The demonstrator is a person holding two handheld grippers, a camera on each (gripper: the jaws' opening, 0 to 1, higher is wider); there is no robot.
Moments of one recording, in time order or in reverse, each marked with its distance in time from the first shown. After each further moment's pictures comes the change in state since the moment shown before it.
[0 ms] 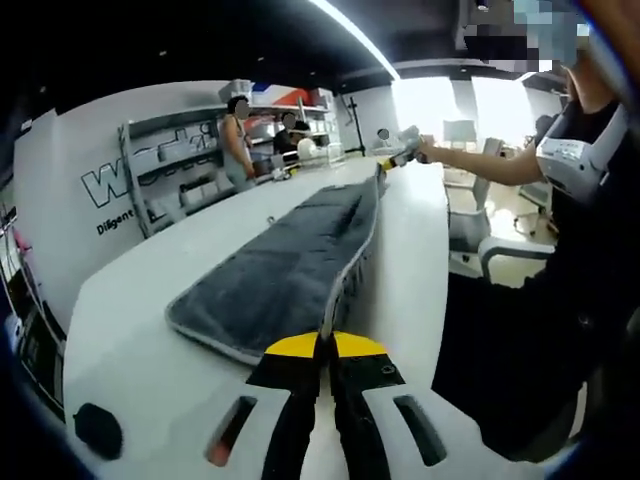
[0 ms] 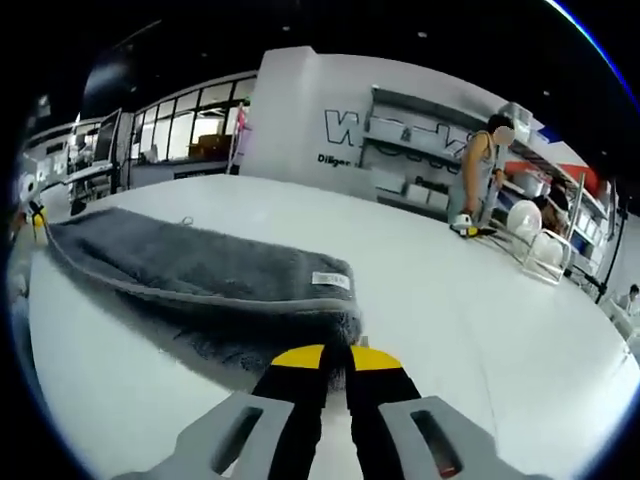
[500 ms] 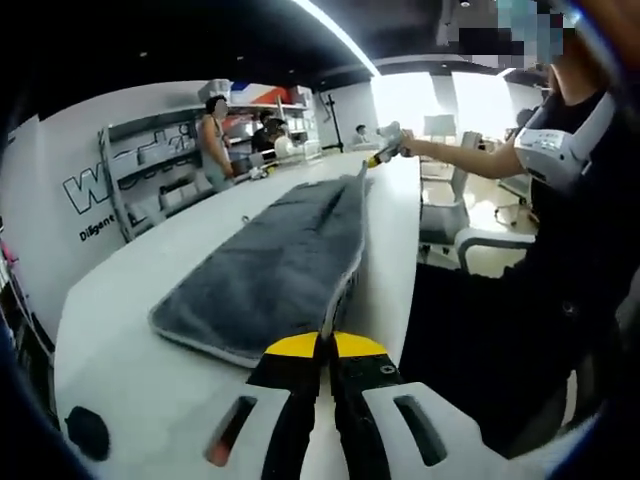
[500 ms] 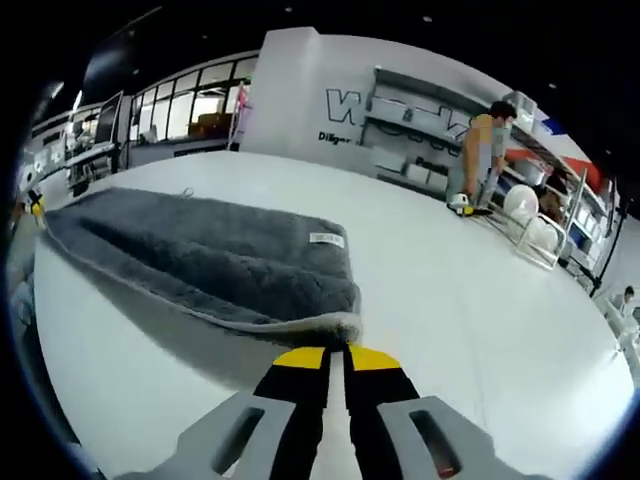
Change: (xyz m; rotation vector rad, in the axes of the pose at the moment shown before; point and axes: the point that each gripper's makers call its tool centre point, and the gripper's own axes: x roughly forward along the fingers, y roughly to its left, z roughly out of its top) left arm -0.002 -0.033 -0.008 0.039 0.027 -0.099; right arm -0.026 -0.015 -0.044 -0.028 0.151 -0.042
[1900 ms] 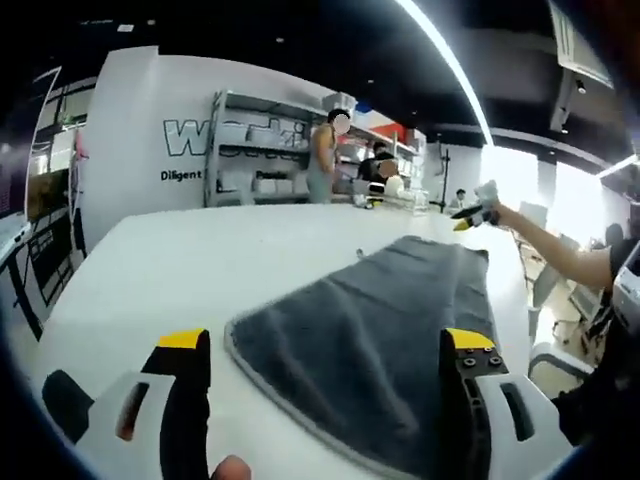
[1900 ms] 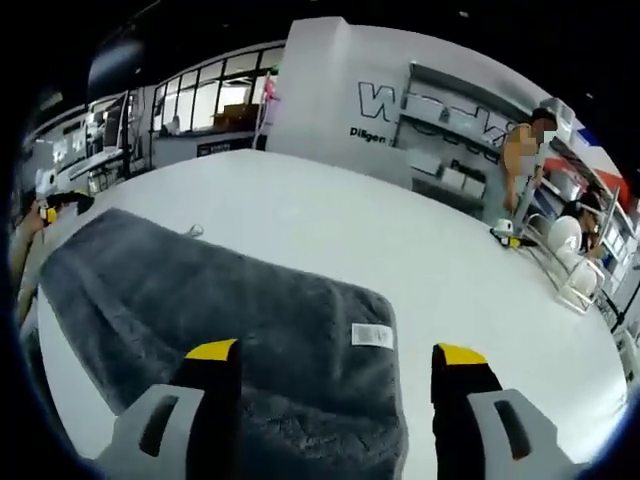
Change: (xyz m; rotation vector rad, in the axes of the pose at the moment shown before) left arm 0.034 0.161 0.018 -0.430 -0.109 0.349; right arm 0.092 0.054 0.145 -0.052 0.000 0.165
